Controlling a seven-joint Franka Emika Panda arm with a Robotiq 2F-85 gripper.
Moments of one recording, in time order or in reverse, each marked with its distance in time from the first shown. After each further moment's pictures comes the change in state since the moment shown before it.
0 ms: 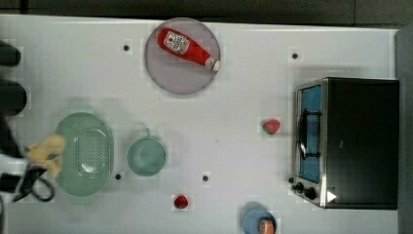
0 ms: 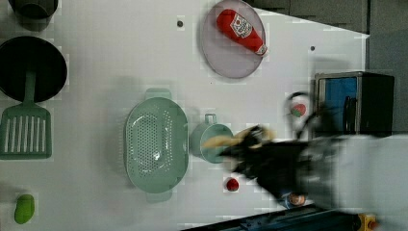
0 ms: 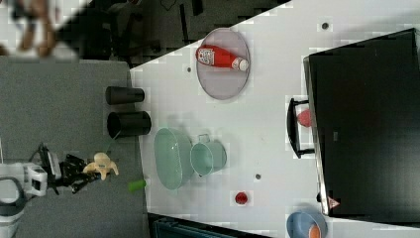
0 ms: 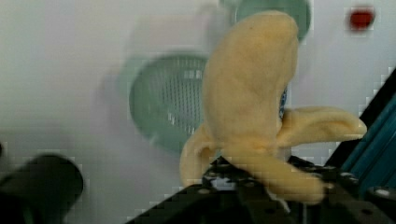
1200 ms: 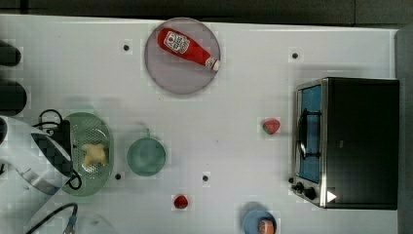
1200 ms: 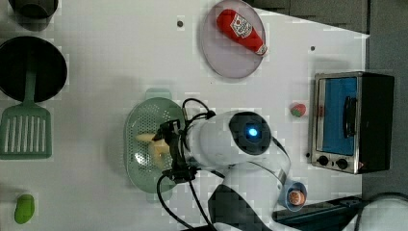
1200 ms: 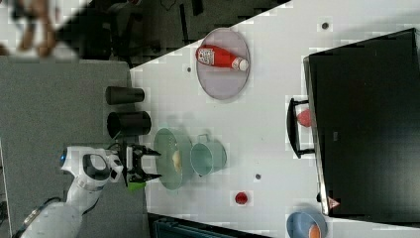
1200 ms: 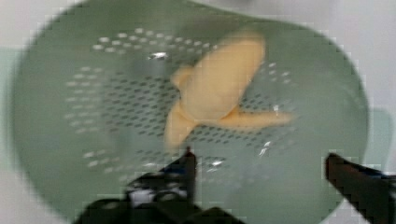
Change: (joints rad) arm 0.013 0.445 0.044 -0.151 -0.254 0.398 0.501
